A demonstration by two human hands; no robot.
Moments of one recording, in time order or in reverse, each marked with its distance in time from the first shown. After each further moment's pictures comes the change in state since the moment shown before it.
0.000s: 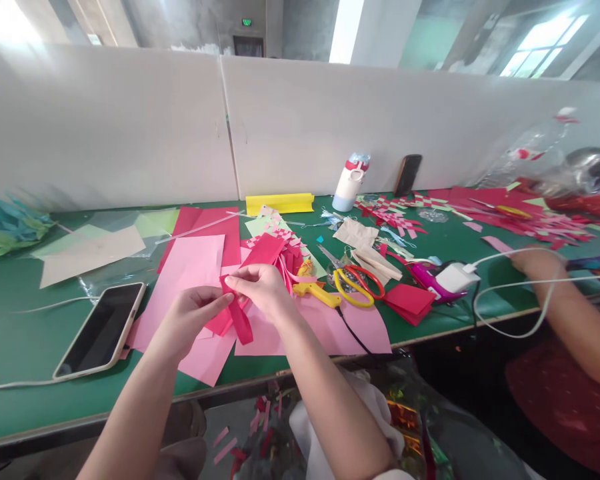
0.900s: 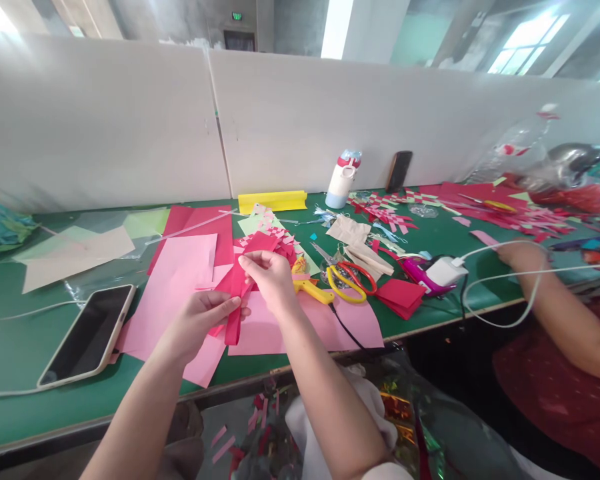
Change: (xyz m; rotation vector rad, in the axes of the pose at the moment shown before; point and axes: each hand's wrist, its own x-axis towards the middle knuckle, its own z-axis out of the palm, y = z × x) left_hand 0.002 -0.003 0.020 -0.266 -0.119 -0.130; right_hand 0.012 0.003 -0.017 0.100 0.248 -0.138
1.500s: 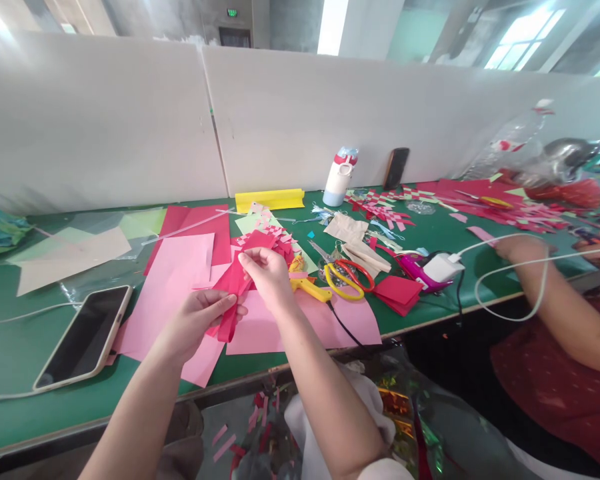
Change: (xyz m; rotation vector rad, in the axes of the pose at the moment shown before) left_hand 0.002 -0.001 0.000 -0.058 -0.001 -0.025; right_hand 0.000 -0.001 -0.003 -0.068 -0.015 -0.057
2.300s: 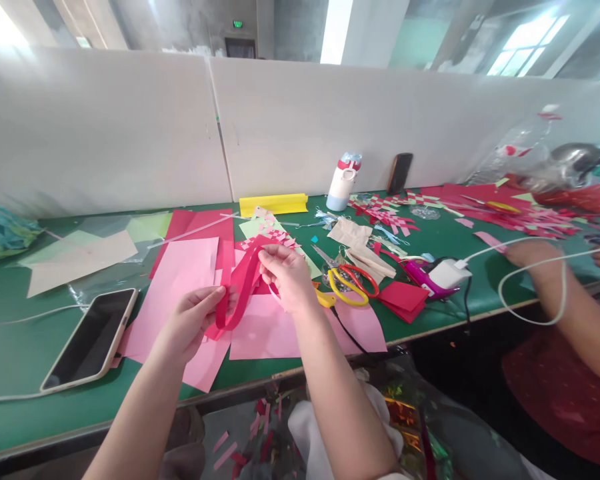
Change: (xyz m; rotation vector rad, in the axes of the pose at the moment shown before) left_hand 0.005 0.000 -0.006 -0.250 0.185 0.046; right_hand 0.000 -0.023 -0.015 0.250 -0.021 0.058
